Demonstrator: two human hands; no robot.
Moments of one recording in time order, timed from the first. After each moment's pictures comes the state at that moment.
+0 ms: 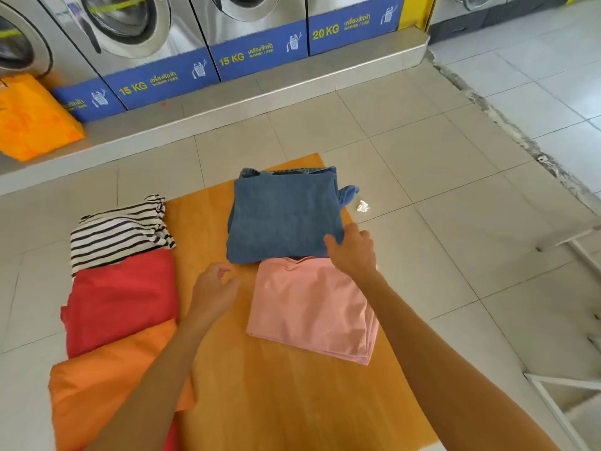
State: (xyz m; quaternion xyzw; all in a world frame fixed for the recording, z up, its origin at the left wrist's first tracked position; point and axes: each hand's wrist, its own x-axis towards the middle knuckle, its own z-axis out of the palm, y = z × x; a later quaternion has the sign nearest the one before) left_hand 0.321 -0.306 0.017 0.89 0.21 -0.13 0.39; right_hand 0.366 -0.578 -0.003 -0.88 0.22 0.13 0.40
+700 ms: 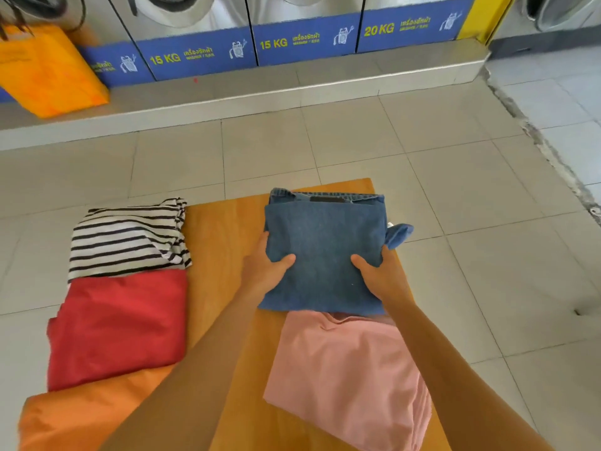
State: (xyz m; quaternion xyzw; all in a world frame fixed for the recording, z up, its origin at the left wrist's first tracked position) left_hand 0.466 -0.315 -0.036 0.83 0.21 -0.16 0.49; right_hand 0.464 -0.561 -0.051 -0.85 0.21 0.14 0.46
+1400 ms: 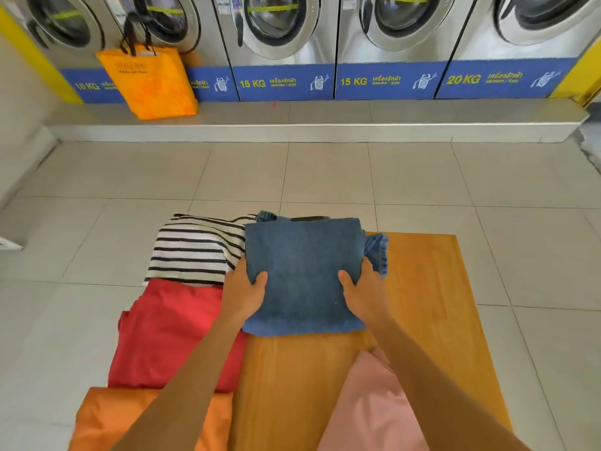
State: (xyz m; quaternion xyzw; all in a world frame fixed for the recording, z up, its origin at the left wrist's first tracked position) left_hand 0.457 -0.161 -0.037 0.85 0.30 -0.02 0.42; right_hand 0.525 -0.393 -0.055 -0.88 0.04 0.19 0.42
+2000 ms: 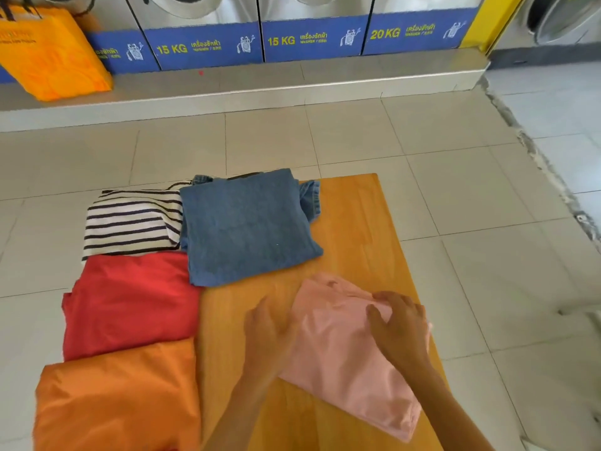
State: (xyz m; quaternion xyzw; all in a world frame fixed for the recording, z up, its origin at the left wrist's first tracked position) left_hand 0.312 -0.324 -0.030 0.84 0.27 -0.17 0.45; right_hand 0.338 -0.551 -0.021 -0.94 0.15 0.10 0.29
